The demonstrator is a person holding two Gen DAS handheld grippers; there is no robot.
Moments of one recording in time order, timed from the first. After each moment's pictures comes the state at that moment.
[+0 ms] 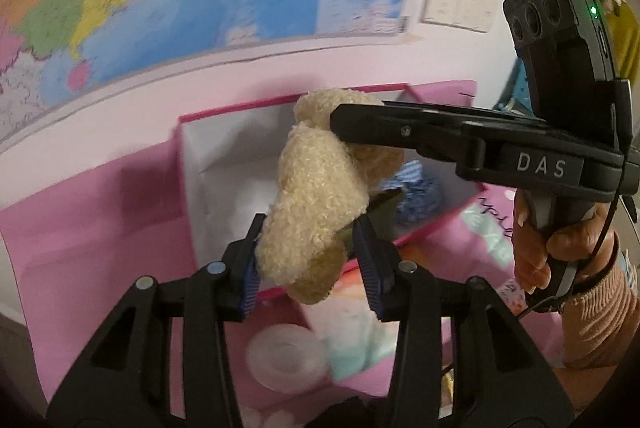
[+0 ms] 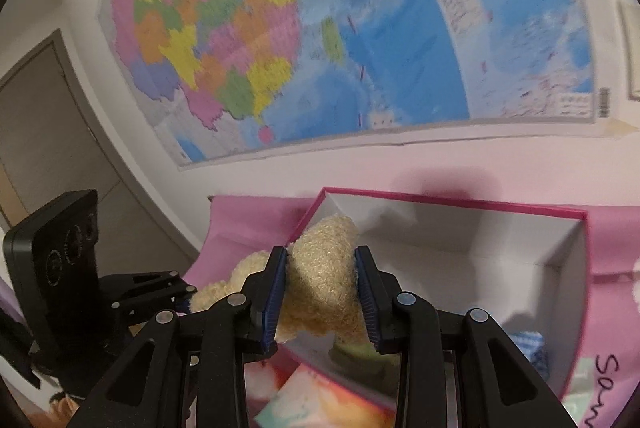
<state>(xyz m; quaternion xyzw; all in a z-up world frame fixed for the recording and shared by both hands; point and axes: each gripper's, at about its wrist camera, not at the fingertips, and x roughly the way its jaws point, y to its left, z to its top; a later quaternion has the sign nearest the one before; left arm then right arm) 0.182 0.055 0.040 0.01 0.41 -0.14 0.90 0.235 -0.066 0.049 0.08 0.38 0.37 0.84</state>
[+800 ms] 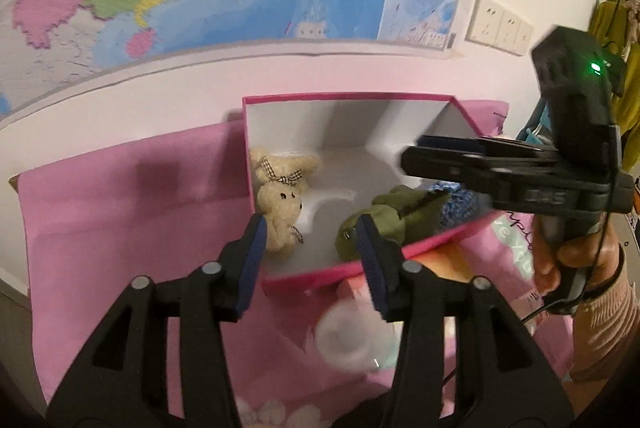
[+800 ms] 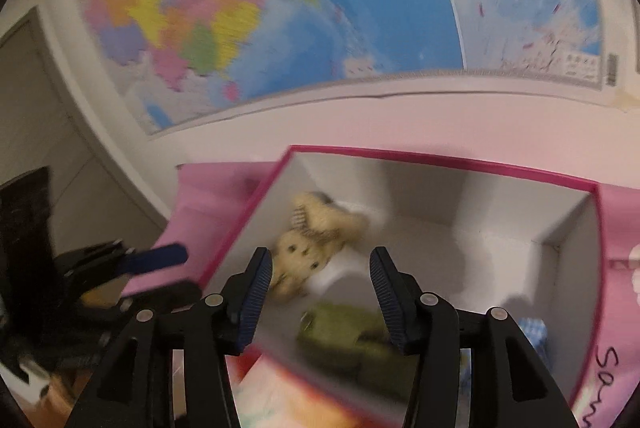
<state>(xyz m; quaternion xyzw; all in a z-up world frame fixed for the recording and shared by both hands) 0.155 0.086 0.036 -0.01 0.38 -0.08 0.92 0.214 -0.079 0.032 0.05 0.40 0.36 0.84</state>
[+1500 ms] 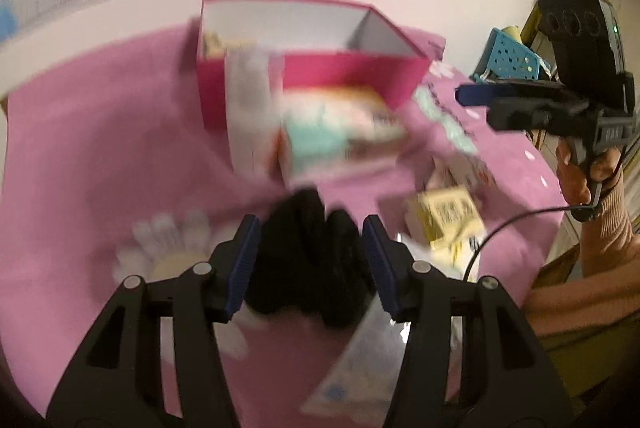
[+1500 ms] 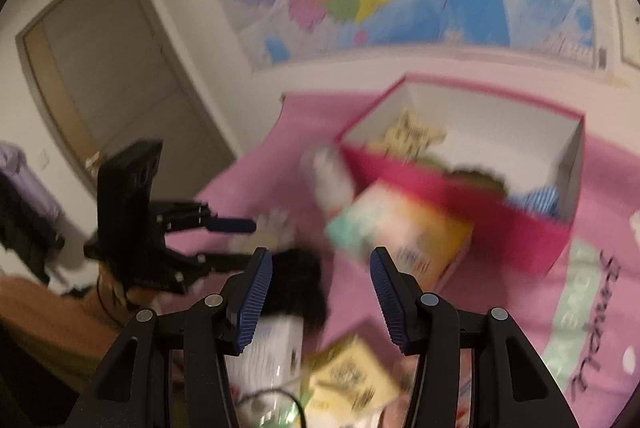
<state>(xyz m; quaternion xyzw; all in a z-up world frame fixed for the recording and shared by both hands) 0.015 0.070 -0.028 -0.03 0.43 -0.15 0.89 0.061 -0.117 0.026 -0.03 0.42 0.48 0.77</state>
